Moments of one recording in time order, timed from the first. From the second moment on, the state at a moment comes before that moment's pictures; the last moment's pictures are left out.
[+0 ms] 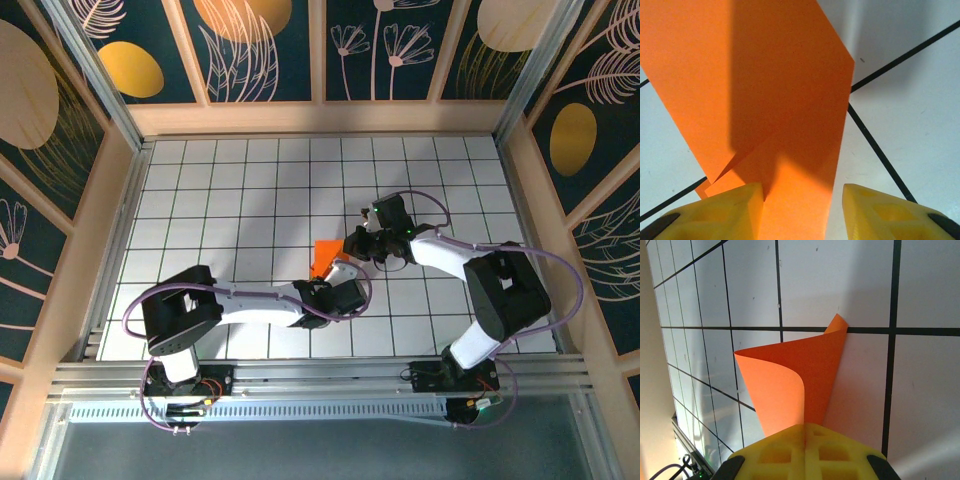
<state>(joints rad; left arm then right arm) -1.24 1.78 1.00 -0.35 -0.53 -0.57 0.50 1.60 0.84 -0.14 -0.52 0.74</state>
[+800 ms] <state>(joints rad) -1.24 1.78 0.99 -0.35 -0.56 -0.61 0.50 1.60 0.84 -0.14 -0.52 0.74</state>
